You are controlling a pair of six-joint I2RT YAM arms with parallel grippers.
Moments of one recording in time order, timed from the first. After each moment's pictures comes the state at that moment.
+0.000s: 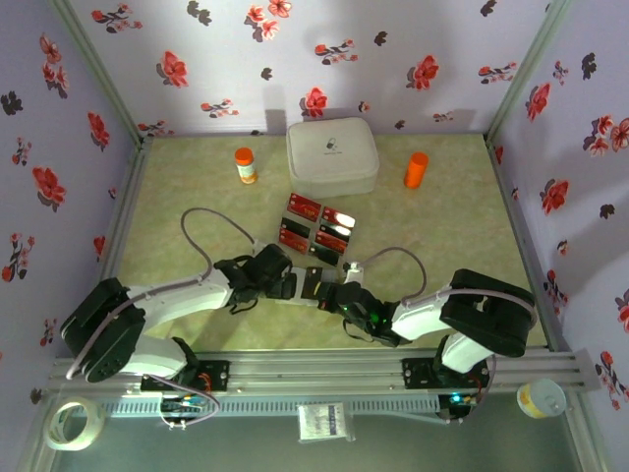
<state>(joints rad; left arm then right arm) -0.91 1.40 0.70 -0.46 -0.29 -0.67 1.14 1.54 0.33 0.68 0.29 1.17</state>
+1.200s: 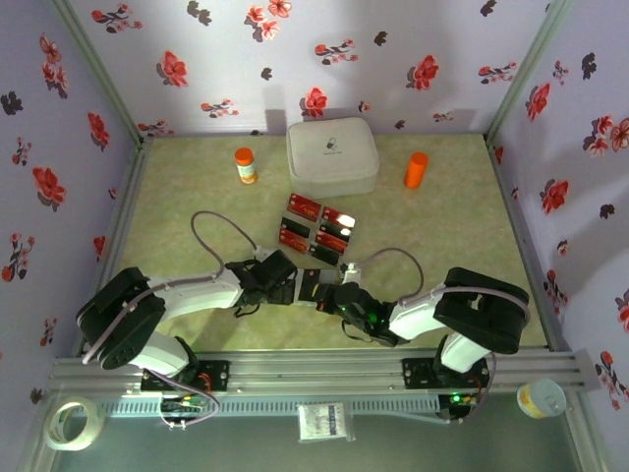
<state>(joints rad) -0.93 1.46 0.68 -0.45 -0.33 -0.73 1.14 1.57 0.33 0.70 0.26 1.17</state>
